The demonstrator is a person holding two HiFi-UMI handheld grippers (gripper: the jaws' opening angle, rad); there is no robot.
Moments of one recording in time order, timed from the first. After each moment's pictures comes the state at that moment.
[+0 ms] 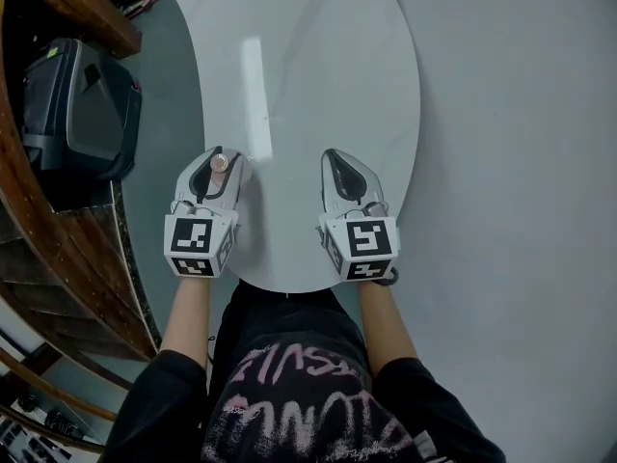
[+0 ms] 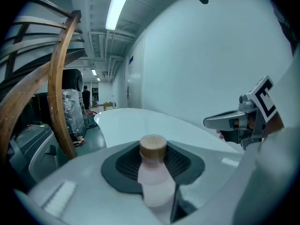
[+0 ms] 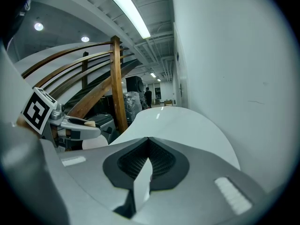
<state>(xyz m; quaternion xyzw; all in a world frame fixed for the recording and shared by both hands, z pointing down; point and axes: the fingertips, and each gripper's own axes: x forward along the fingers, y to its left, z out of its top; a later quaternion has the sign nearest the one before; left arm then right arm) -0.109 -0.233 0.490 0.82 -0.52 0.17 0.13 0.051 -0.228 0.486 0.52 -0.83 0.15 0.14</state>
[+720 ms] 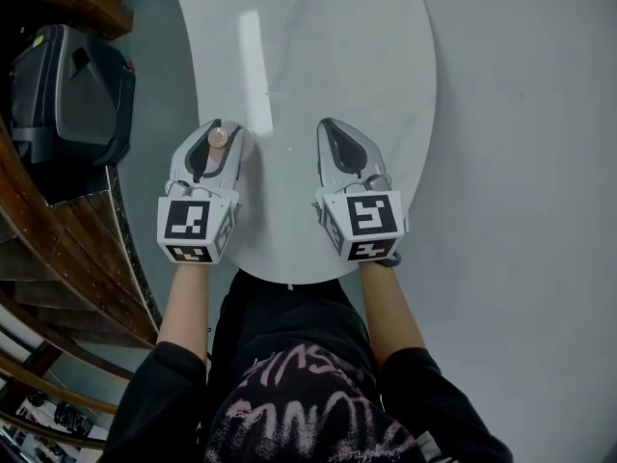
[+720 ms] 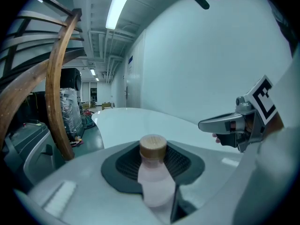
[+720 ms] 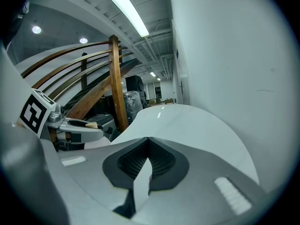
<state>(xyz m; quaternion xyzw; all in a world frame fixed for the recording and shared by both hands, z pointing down) -0.108 -0.252 0.509 0.83 -0.52 0.17 0.13 0.033 -0.249 0.511 0.52 -0.83 0.17 0.14</state>
